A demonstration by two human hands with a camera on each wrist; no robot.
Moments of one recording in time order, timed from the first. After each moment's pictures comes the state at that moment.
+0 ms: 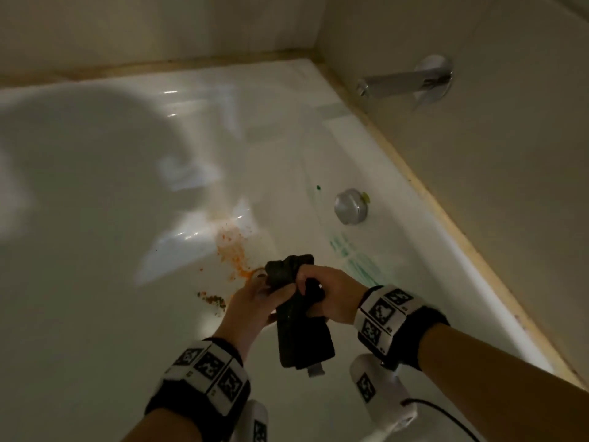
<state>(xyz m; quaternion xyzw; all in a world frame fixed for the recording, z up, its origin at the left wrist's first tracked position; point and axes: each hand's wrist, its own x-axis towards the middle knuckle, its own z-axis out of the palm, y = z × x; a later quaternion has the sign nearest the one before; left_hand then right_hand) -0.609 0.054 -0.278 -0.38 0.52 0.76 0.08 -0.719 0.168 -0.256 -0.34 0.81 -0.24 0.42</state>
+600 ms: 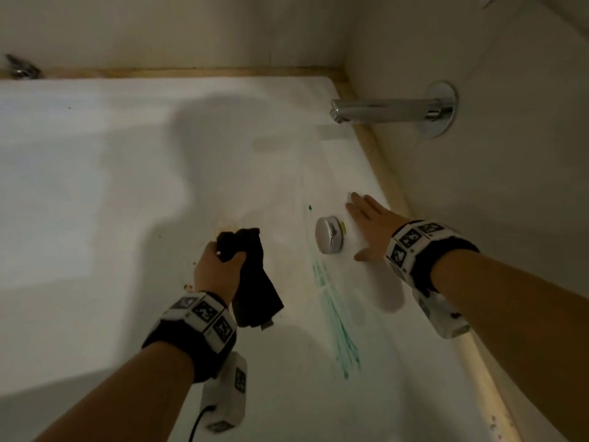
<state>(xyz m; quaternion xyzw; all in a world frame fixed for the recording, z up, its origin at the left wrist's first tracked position) -0.713 0.087 -0.284 -0.60 0.61 0.50 -0.11 -0.941 0.205 -0.238 -0.49 0.80 0.24 0.27</state>
